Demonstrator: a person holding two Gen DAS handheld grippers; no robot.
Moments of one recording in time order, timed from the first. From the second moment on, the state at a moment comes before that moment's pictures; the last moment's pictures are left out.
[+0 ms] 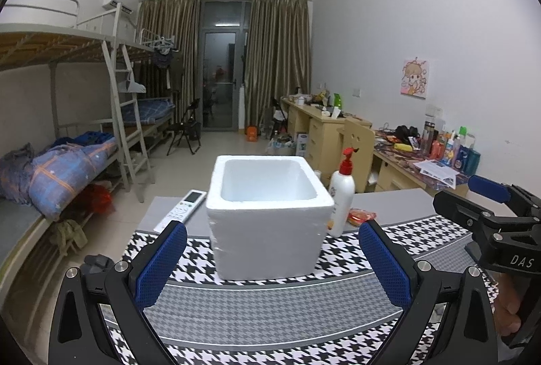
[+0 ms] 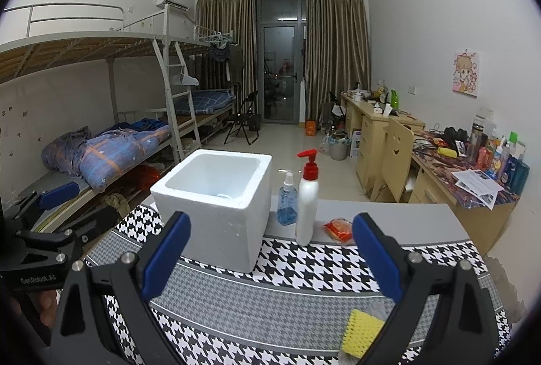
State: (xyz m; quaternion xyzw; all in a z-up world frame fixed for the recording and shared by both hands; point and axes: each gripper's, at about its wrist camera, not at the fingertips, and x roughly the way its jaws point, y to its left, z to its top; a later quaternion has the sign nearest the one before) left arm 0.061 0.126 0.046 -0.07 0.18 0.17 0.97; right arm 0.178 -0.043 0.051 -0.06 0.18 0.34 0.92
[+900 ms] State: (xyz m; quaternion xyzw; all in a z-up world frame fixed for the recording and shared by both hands) left arm 0.067 0.076 0.033 -0.06 0.17 0.12 0.98; right arm 0.170 -0.091 0.032 -0.06 0.17 0.29 0.94
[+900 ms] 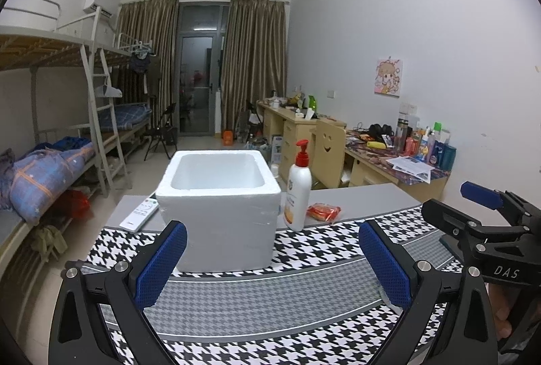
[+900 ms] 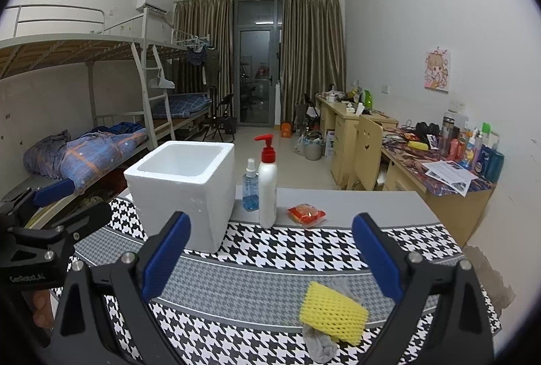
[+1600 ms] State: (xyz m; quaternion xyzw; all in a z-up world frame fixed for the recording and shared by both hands) left arm 0.083 0.039 0.016 -0.07 0.18 0.07 0.98; right arm 0.177 -0.131 0.014 -0.05 0.18 0.27 0.95
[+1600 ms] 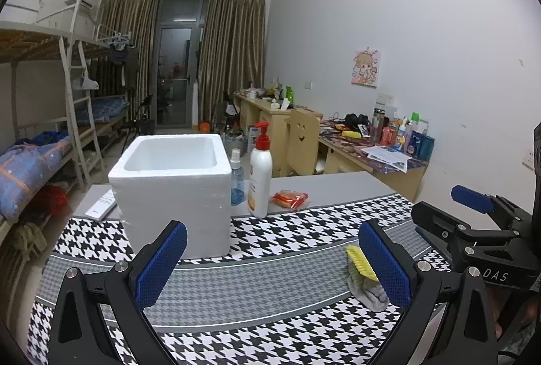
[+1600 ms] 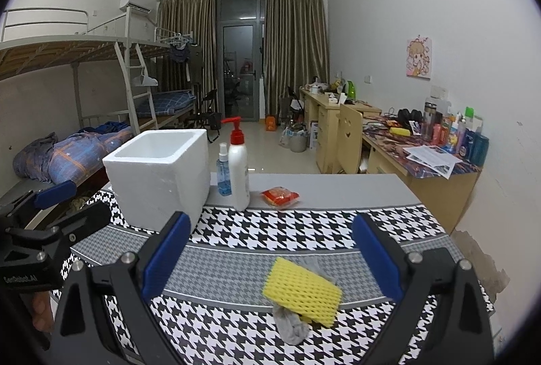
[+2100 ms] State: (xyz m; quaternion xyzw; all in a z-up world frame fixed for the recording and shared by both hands) left arm 0.095 0.022 0.001 -0.07 0.19 0.04 0.98; right arm 0.179 -0.153 -0.002 -0.05 0.19 0.24 0.95
